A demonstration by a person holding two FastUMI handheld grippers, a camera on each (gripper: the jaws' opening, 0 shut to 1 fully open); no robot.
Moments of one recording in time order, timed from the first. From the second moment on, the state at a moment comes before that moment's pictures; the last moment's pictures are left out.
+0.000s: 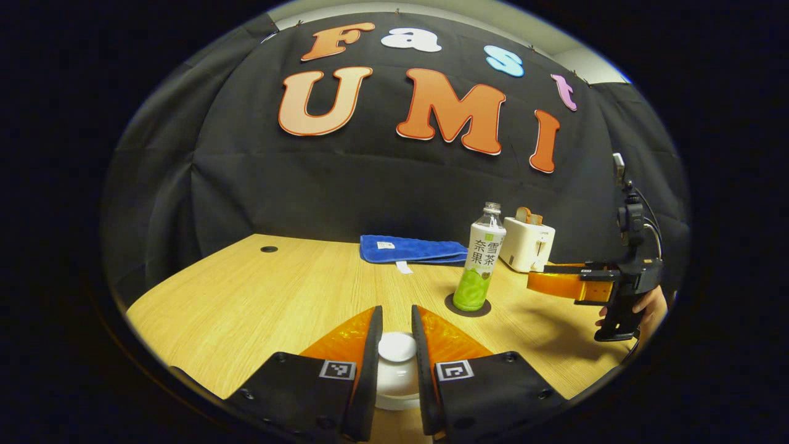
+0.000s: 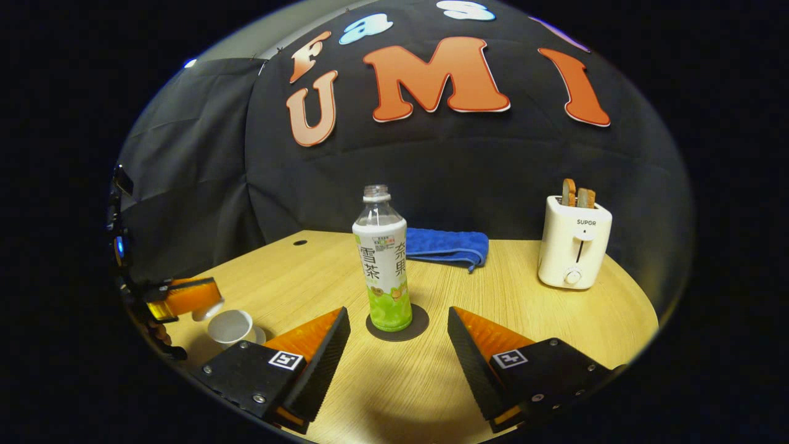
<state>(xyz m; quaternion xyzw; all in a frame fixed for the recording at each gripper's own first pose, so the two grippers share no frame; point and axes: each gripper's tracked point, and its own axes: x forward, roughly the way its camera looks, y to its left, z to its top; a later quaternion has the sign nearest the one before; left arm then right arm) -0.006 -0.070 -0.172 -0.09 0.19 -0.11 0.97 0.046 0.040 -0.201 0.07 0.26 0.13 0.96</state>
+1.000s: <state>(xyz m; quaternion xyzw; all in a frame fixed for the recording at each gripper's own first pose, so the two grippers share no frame) 0.000 -0.076 -0.196 0.00 0.21 -0.08 0.98 0.016 0.010 -0.158 0.02 0.19 0.09 0.98</state>
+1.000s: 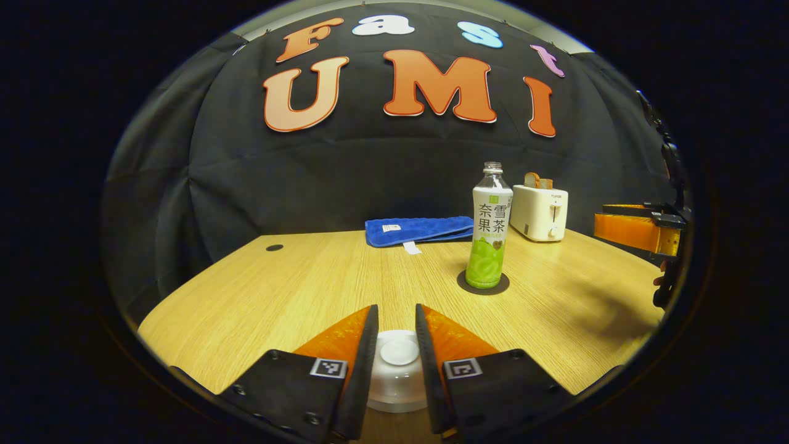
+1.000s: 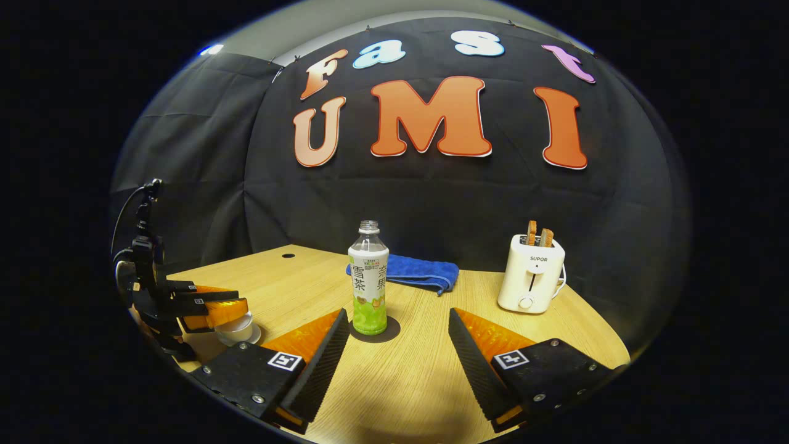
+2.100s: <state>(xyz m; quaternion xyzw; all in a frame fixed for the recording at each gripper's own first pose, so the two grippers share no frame) 0.045 -0.031 -0.024 -0.06 0.07 -0.01 1.00 0.031 0.011 -0.026 0.00 0.07 0.03 1.00</state>
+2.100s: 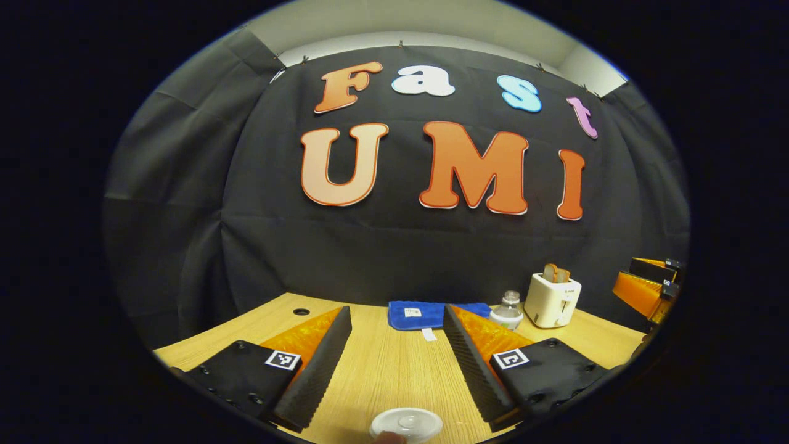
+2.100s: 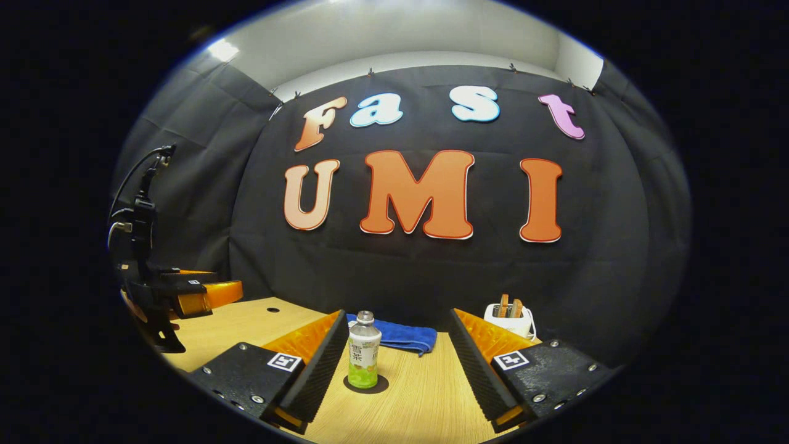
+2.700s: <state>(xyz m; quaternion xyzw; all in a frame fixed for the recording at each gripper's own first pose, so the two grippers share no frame) 0.039 -0.027 0.003 -0.03 0.04 0.01 1.00 0.036 0.043 -0.032 0.01 0.08 0.04 1.00</state>
